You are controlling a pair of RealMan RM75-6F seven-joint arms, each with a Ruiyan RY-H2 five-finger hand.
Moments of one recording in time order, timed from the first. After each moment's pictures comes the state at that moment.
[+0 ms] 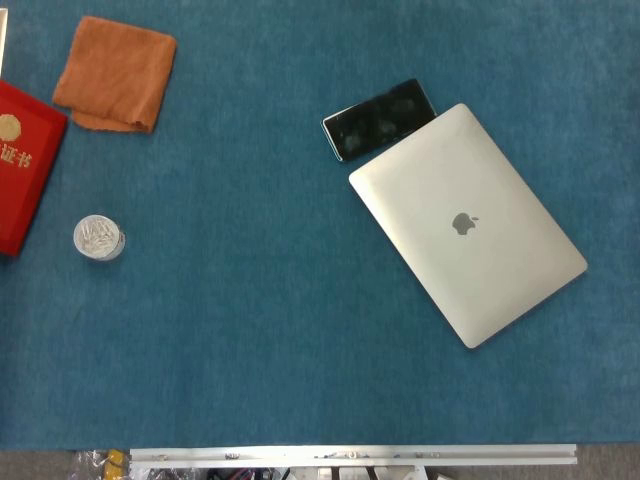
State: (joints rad) left arm 0.02 -0.92 0.01 -1.77 1.54 1.56 0.10; right arm 0.06 -1.10 0.04 -1.88 -1.51 1.49 -0.22
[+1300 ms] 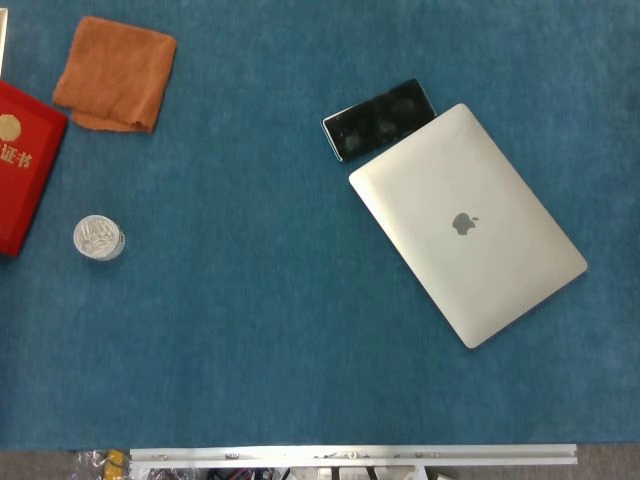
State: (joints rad) left arm 0.03 -0.91 0.01 -1.79 1.54 1.57 0.10; right arm 0.17 -1.07 0.07 -1.83 -1.54 1.35 -0.31
